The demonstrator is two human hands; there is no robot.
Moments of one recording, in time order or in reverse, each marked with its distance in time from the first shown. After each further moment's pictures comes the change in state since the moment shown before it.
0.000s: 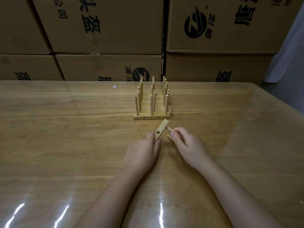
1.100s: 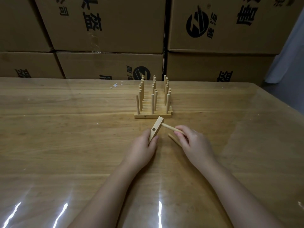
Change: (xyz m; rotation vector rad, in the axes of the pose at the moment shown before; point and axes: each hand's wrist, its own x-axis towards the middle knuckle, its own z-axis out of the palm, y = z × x) left_hand 0.005 -0.009 -0.003 -0.319 -0.097 -0.183; right_hand -0.001 -0.001 -0.004 -0.161 0.189 -0.145
